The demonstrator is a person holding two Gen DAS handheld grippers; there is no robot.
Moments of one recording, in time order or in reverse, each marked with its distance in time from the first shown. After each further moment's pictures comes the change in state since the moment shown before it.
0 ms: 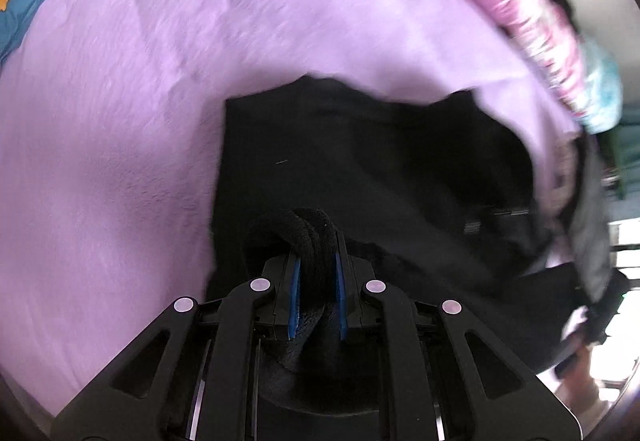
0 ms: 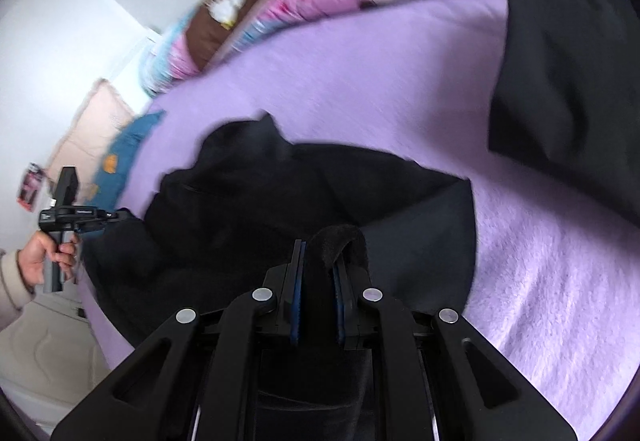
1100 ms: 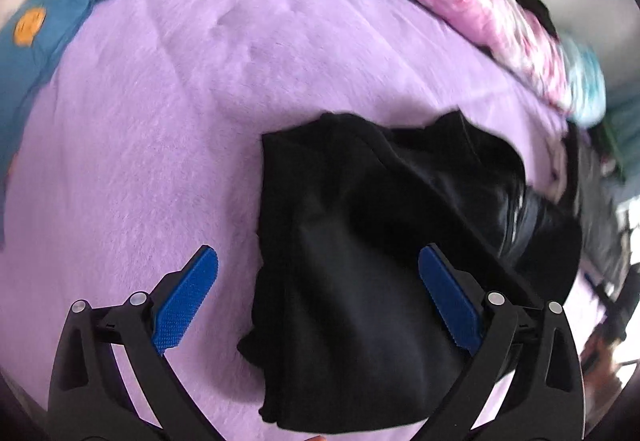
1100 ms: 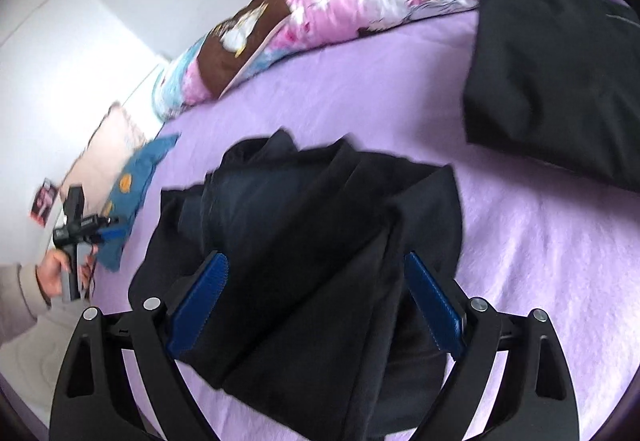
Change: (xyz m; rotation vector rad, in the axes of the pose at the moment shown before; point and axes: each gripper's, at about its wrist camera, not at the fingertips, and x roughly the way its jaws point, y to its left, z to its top) left arm -0.072 0.007 -0.038 0.103 -0.187 0.020; right arm -0.066 0.029 -0.042 0.005 -0.139 0.059
